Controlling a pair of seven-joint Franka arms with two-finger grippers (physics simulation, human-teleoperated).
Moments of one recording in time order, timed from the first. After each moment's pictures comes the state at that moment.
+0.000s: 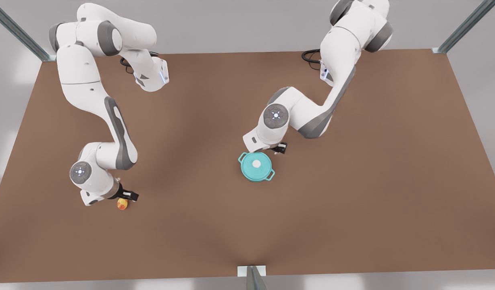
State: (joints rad) left arm -0.50 0.58 -0.27 -1.30 0.07 1.79 -0.42; right arm -0.03 0.58 0.02 -1.75 0.01 2.40 0.21
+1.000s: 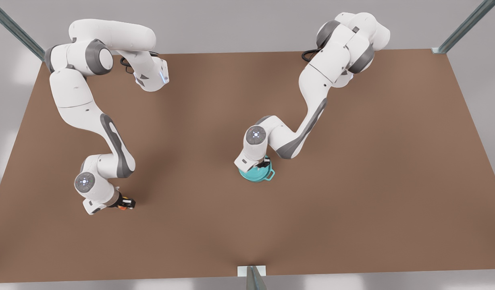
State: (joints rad) left arm -0.55 0.82 -0.25 -1.38 0.26 2.20 -0.87; right arm -0.23 0.78 0.18 -1.67 -0.23 2.53 0.19
